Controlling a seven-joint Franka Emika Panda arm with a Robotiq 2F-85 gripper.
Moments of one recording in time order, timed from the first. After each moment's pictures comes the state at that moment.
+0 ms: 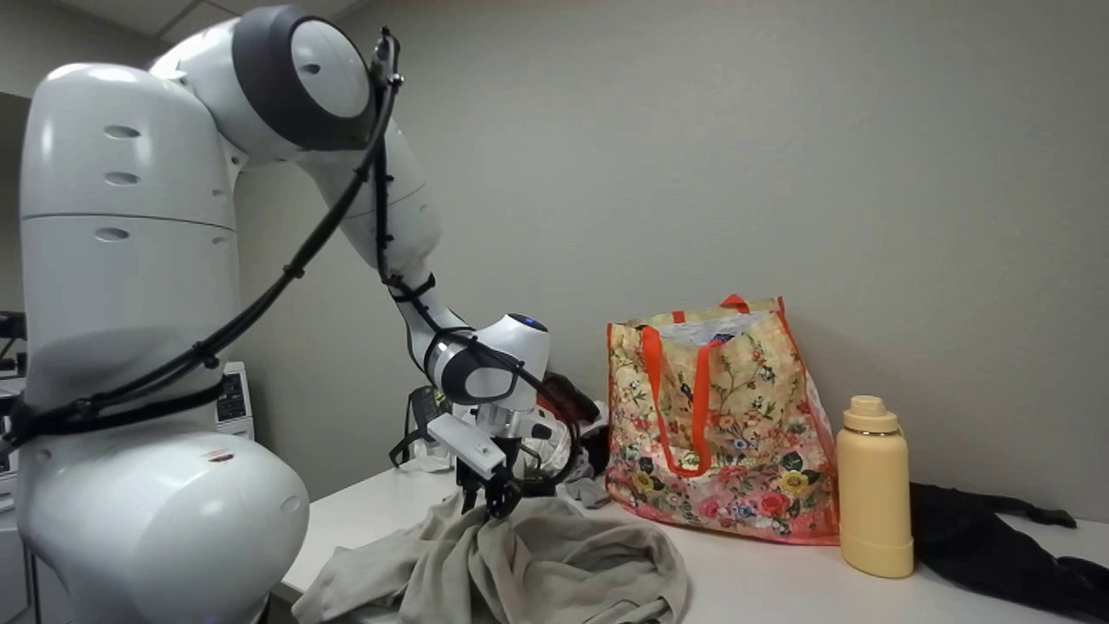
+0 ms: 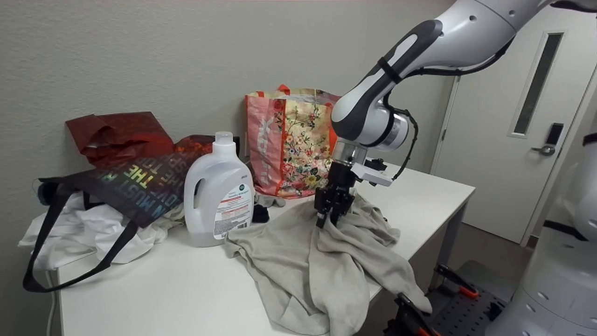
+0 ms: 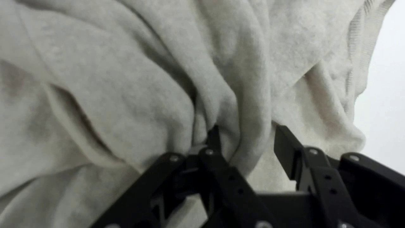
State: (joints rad) arm 0.12 0.01 0.08 -2.56 0.58 2.51 -0.30
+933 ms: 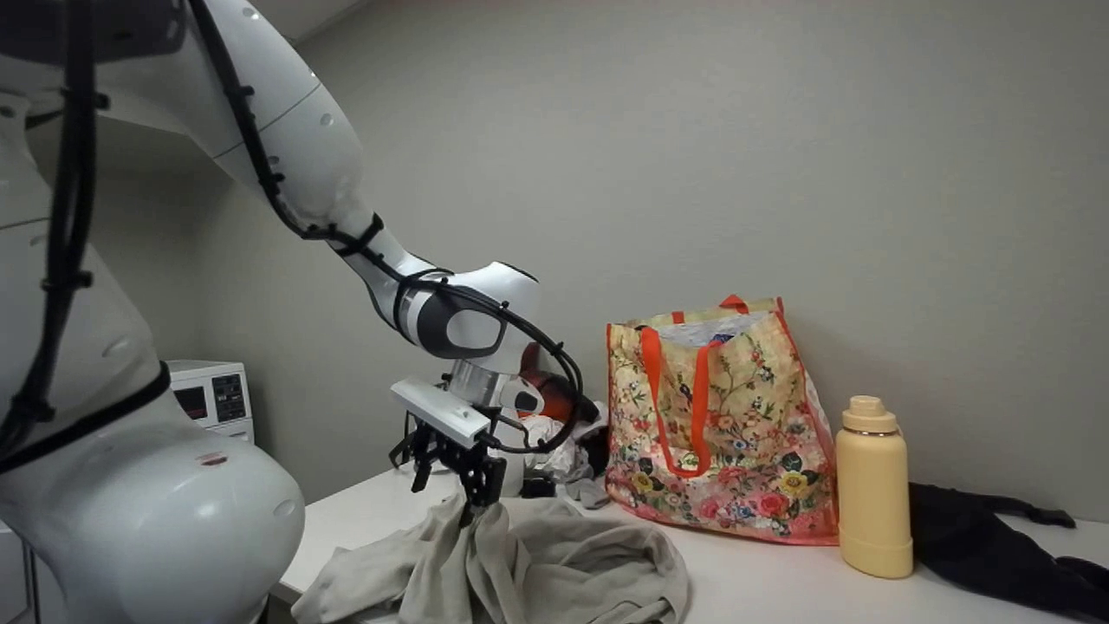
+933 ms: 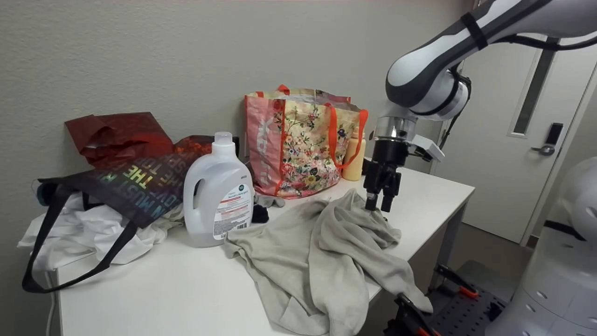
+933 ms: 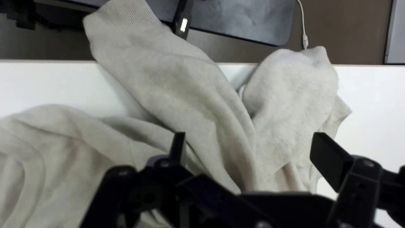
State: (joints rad) arm 0.09 -0.43 -0.03 -2.77 0.39 2.14 -0.33
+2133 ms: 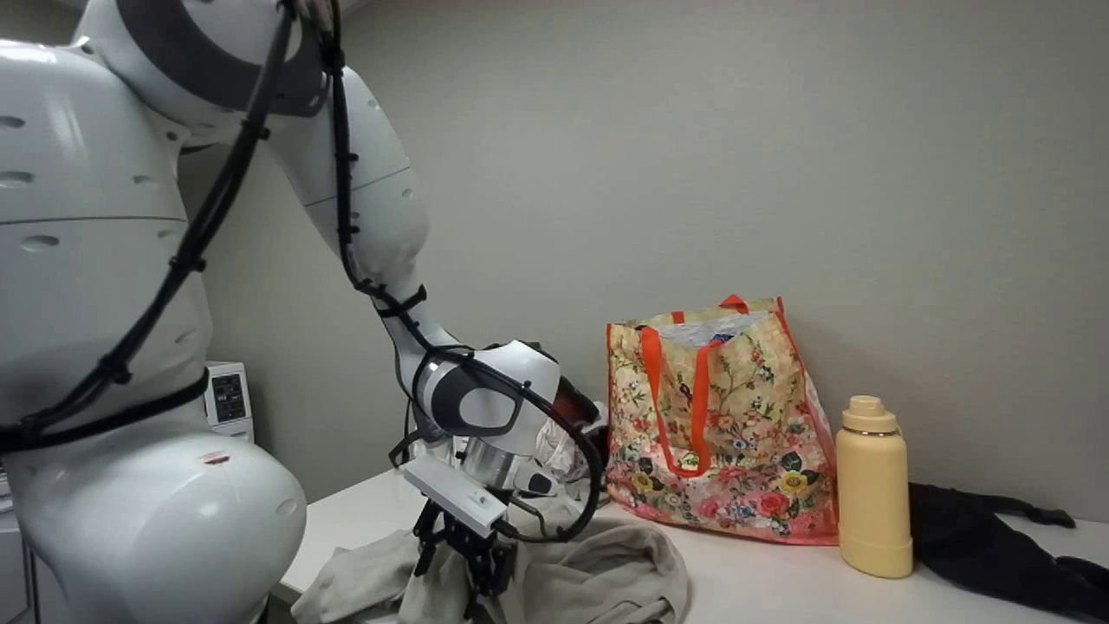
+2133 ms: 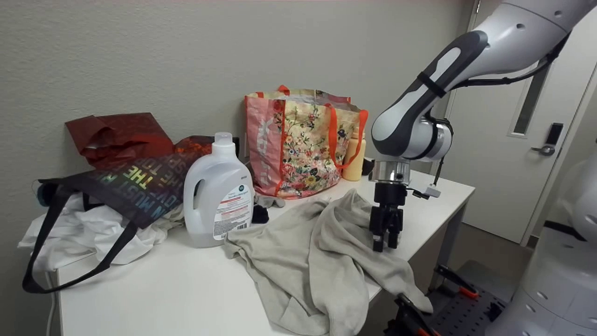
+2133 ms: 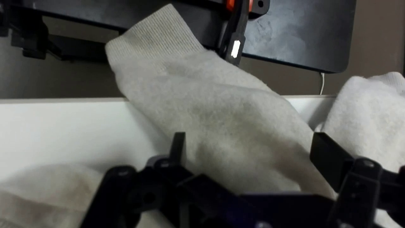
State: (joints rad) arm 0.11 -0.14 -0.08 -2.80 0.40 2.33 -0.45
